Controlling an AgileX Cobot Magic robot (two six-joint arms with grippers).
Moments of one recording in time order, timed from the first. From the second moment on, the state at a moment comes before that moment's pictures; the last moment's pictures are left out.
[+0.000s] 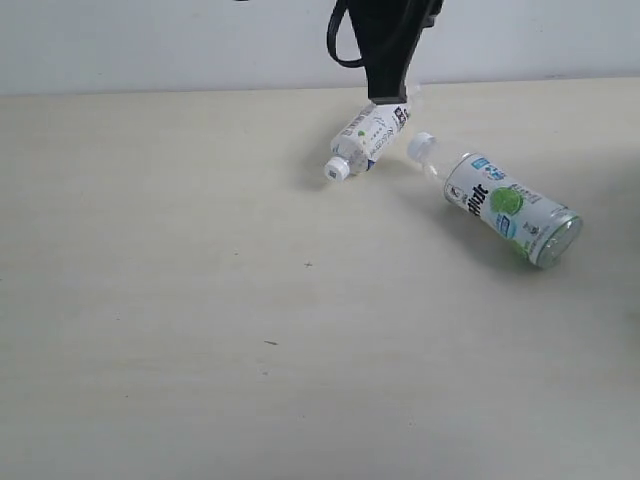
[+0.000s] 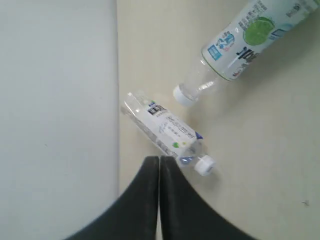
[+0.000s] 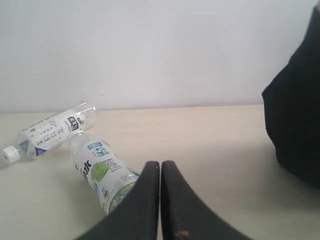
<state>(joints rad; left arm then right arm) -0.95 1.92 -1.89 0.30 0.89 0.73 -0.17 0.01 0.00 0.05 0.20 -0.02</state>
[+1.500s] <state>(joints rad) -0.64 1.01 -0.18 0.19 -0.80 -0.23 -0.17 0.01 0.00 0.05 0.20 -0.02</state>
